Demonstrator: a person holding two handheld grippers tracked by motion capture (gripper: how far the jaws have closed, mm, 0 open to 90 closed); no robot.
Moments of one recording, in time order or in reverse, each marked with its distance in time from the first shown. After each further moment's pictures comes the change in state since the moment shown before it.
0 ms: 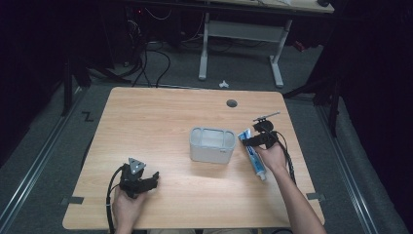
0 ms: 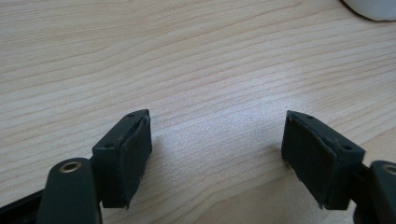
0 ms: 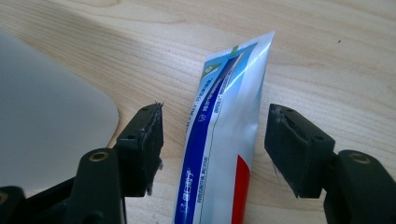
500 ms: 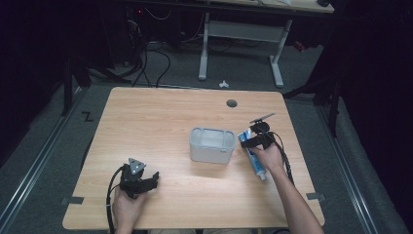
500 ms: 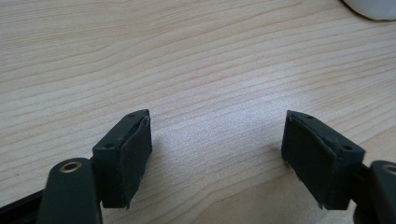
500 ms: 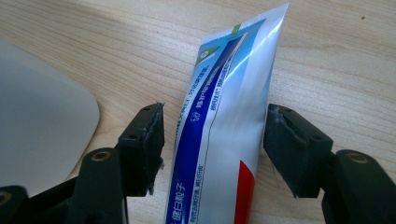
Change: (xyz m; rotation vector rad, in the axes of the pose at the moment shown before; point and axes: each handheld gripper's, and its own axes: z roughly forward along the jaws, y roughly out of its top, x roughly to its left) left arm -0.001 0.000 0.000 0.000 0.002 0.002; right arm -0.002 0.001 0.020 0.063 -0.012 0.003
